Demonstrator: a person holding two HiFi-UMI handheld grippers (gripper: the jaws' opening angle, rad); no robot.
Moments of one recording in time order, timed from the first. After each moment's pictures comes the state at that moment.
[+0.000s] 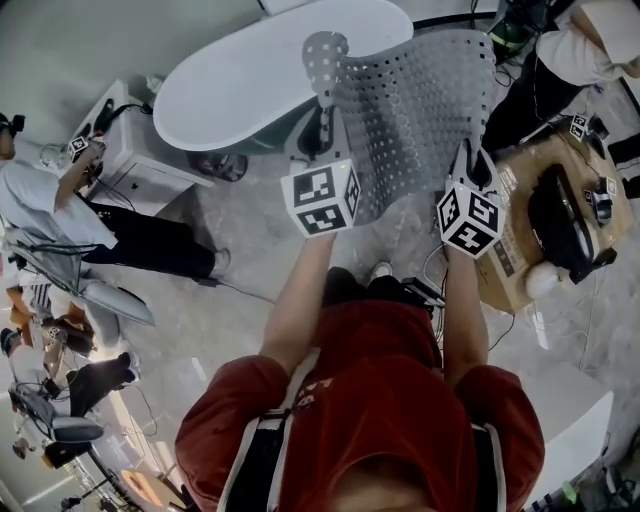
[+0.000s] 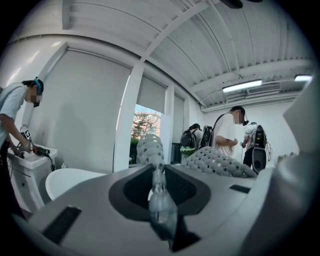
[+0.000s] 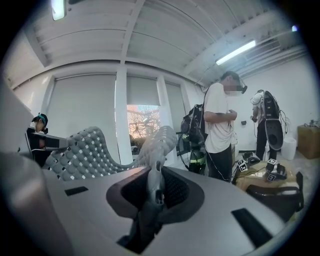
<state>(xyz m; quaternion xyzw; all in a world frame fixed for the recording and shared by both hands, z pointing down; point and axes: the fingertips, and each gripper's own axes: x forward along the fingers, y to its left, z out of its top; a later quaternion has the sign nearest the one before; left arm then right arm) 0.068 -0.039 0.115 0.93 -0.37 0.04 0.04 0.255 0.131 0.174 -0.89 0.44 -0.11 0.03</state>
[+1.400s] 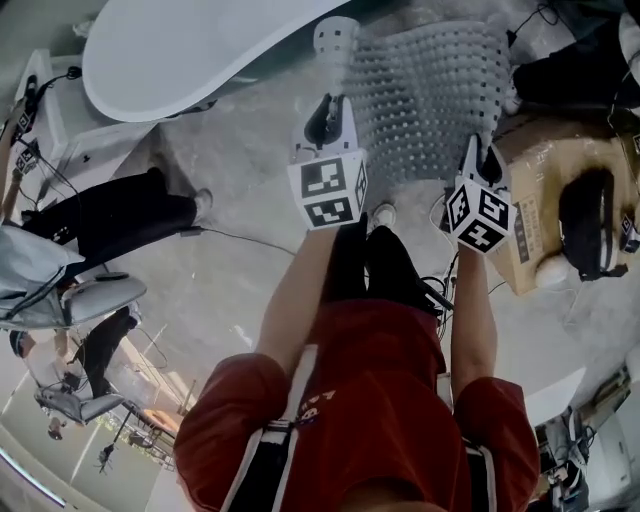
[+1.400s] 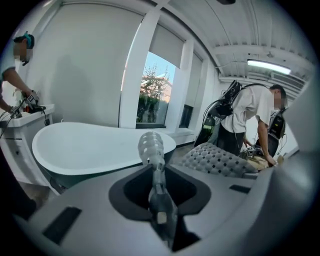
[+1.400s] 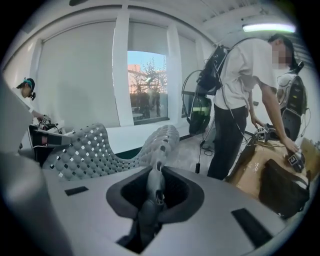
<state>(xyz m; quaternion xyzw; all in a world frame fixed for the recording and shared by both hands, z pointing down) 0.095 -0.191 0.379 0.89 -0.36 0.23 0.17 0.277 -0.012 0.404 -0.84 0.44 -0.28 -0.13</state>
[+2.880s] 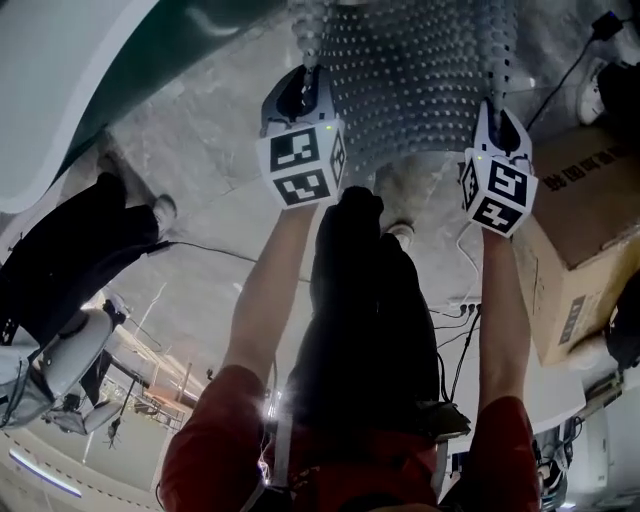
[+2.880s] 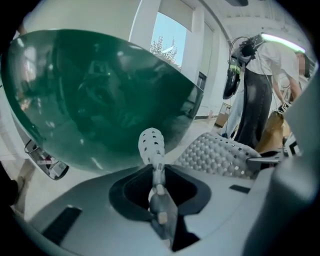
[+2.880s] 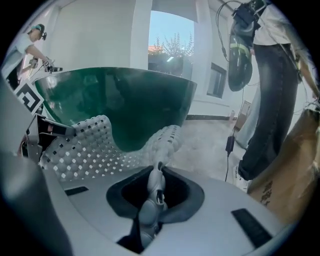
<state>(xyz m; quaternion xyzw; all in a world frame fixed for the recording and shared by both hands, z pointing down) 0.103 -0.294 0.814 0.85 -0.37 0.32 0.19 0.317 -0.125 0.819 -0.78 0.50 -0.30 -0.24</state>
